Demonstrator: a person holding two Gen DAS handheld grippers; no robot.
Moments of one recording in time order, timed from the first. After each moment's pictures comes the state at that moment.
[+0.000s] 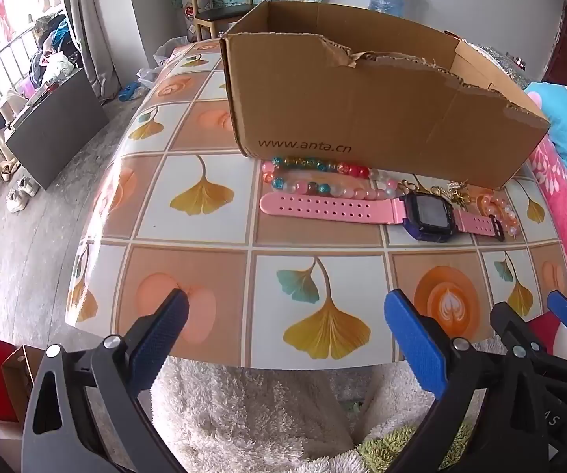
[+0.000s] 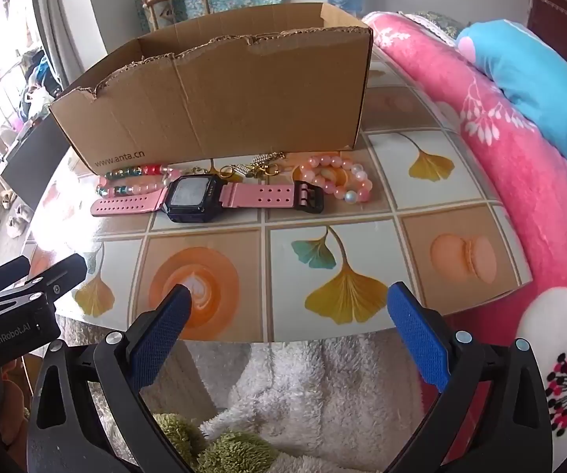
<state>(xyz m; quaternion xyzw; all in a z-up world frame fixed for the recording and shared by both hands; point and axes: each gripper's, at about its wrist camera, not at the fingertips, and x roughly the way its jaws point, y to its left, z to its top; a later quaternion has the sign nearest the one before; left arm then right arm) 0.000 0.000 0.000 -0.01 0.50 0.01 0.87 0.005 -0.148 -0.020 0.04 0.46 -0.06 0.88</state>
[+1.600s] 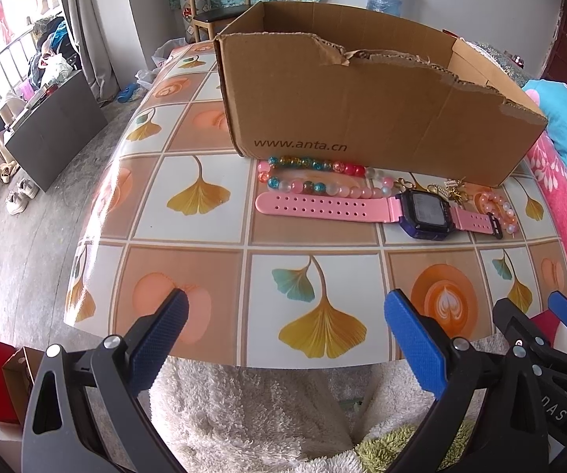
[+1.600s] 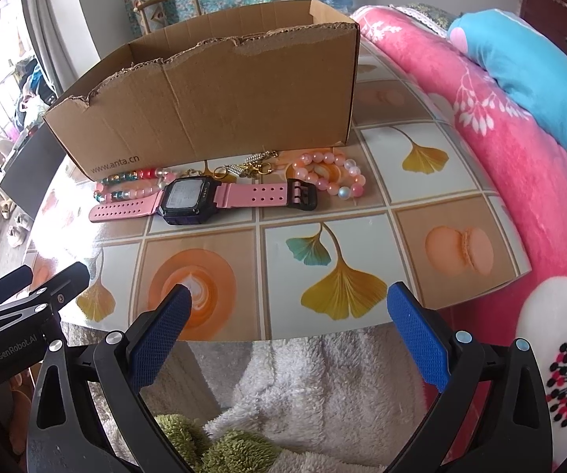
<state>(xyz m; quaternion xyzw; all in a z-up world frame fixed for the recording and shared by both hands) -0.002 -0.004 0.000 0.00 0.50 0.01 0.87 0.002 -0.153 -0.020 0.06 0.47 -0.07 0.88</state>
